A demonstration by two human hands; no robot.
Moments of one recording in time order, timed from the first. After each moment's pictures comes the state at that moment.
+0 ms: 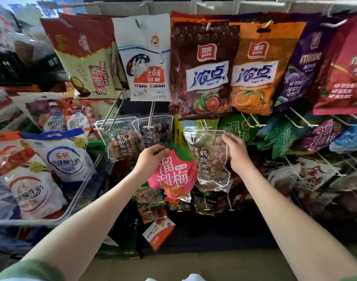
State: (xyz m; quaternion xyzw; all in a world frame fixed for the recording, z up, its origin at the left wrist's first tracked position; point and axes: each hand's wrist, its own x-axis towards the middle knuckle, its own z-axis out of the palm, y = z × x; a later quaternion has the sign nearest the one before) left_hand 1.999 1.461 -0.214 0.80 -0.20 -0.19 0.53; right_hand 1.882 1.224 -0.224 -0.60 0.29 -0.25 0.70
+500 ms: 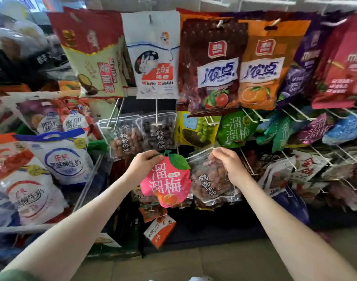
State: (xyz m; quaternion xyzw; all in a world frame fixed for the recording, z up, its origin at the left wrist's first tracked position) left_hand 2.019 1.505 -0.224 0.78 -0.22 -0.25 0.54; right_hand 1.866 1.285 -0.240 -0.65 0.24 -0.18 0.69
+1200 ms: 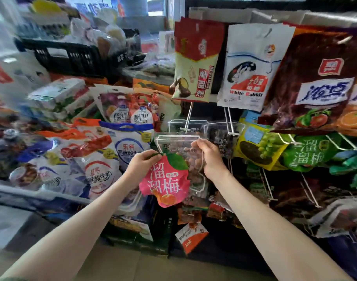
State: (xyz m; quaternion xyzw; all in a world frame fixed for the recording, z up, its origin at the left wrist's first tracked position) left_hand 2.091 1.669 -0.213 0.77 -0.12 -0.17 0.60; right_hand 2.032 1.467 -0.212 -0.56 0.18 -0.12 0.80
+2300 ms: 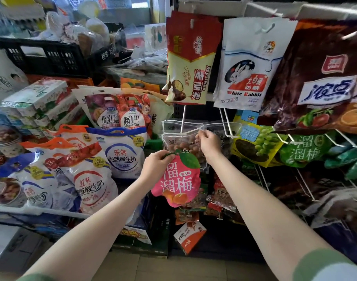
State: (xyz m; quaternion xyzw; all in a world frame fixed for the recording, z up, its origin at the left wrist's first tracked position) left_hand 2.104 1.617 -0.216 0.83 -0.16 -0.15 0.52; right_hand 2.092 1.433 -0.216 -0.74 0.33 -0.19 0.55
